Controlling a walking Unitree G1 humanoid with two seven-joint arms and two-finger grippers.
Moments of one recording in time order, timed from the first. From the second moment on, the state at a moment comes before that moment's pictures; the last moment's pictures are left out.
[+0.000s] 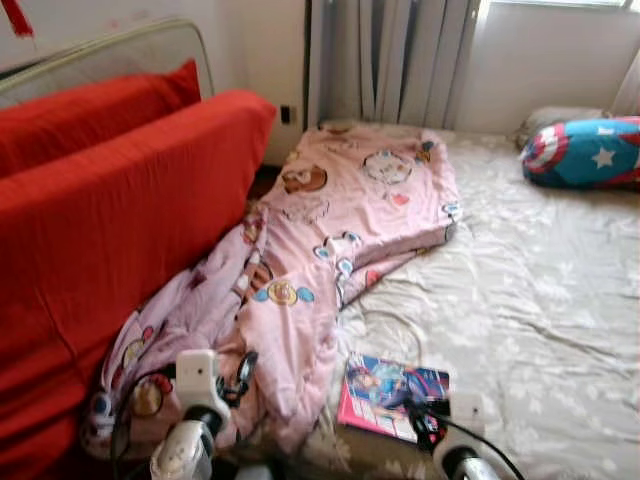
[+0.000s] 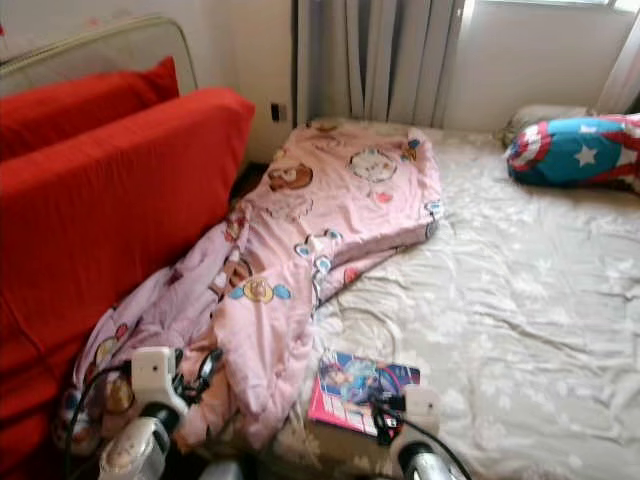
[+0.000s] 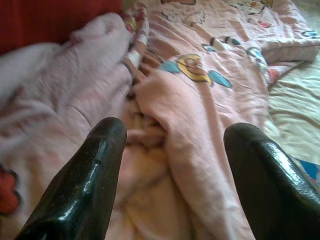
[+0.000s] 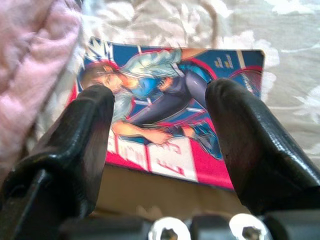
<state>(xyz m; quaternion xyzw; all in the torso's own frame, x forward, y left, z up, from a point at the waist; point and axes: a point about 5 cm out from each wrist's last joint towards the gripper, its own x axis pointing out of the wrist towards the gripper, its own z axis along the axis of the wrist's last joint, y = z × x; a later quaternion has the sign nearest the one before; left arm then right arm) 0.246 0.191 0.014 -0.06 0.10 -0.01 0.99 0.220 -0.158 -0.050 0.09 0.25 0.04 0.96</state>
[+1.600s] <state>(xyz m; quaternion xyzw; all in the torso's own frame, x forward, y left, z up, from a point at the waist) 0.250 0.207 0.043 -0.01 0.07 -0.03 1.00 0.256 -0.194 -0.033 0.21 0.25 -0.15 0.93</state>
